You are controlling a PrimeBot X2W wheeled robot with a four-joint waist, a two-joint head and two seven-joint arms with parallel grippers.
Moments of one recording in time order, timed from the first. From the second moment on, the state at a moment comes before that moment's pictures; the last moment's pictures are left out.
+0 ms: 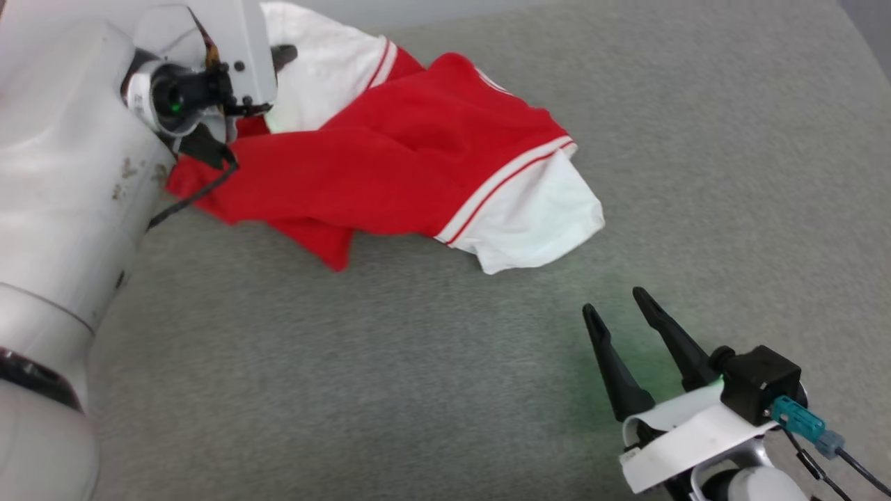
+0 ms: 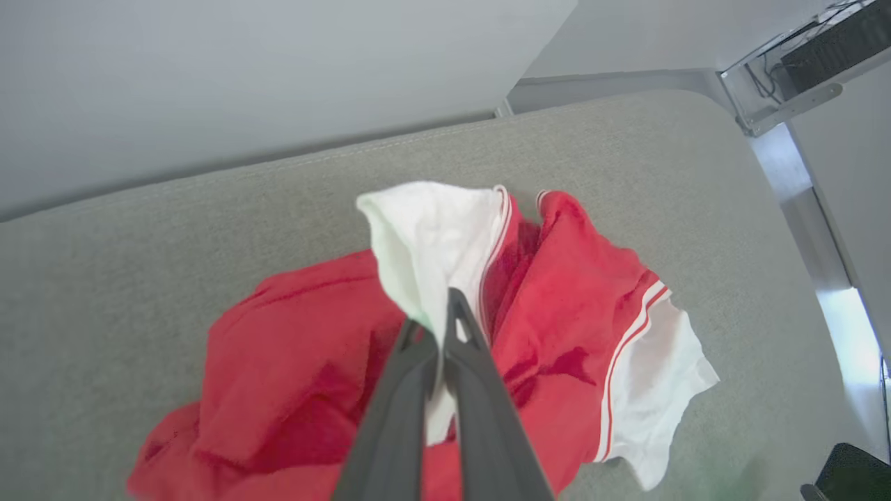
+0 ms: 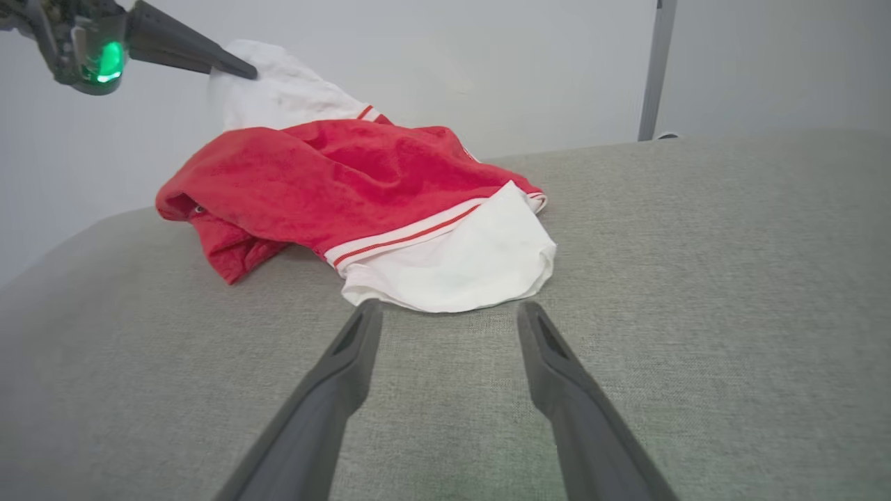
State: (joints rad) left arm -1.43 0.40 -0.99 1.01 -1.34 -0.07 0.55; right arm -0.15 -0.10 0.28 0.03 0.31 0.13 -0.12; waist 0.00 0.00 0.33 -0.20
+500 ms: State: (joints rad) left arm -1.29 0.58 -0.96 0.99 -1.37 0.05 0.59; right arm -0.11 -0.13 0.27 -0.03 0.30 0.13 -0.05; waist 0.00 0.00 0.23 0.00
